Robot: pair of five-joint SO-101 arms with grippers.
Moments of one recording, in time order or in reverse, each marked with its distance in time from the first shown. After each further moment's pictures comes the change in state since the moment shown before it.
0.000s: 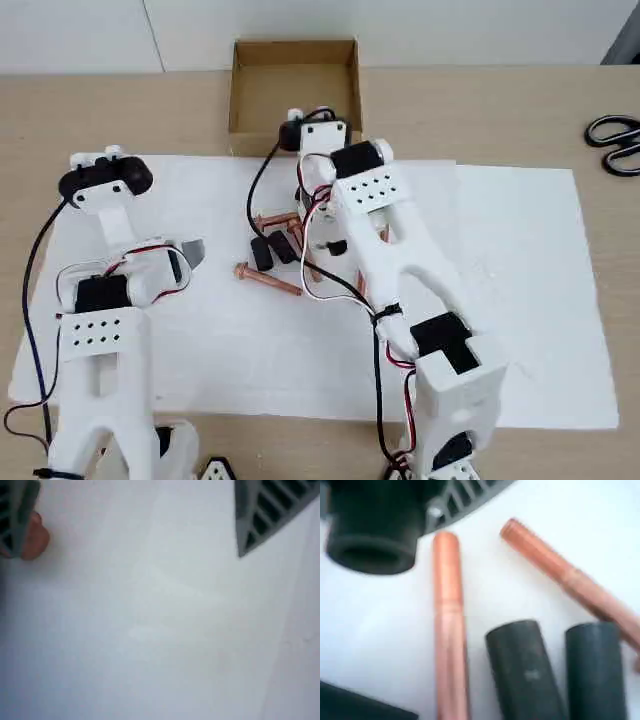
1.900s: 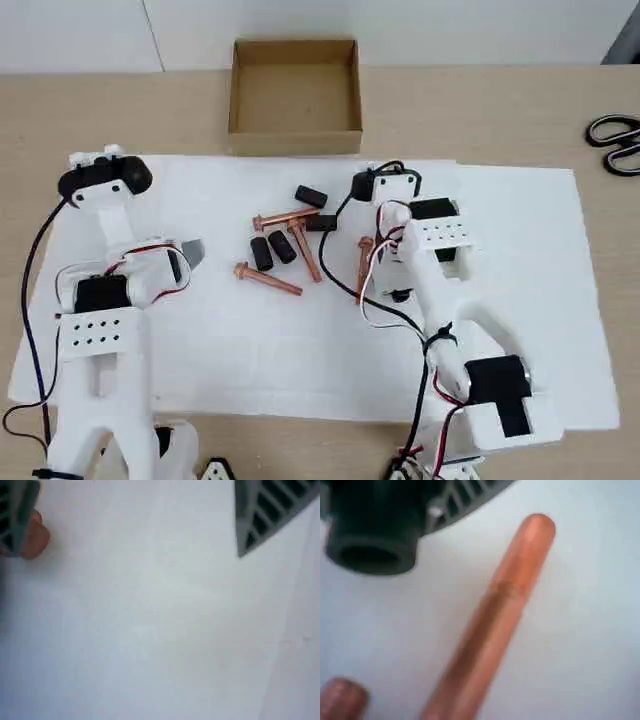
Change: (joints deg) left arm 0.0 0.0 0.0 -0.2 0.0; right arm 13.6 -17.8 42.4 -19.3 11.0
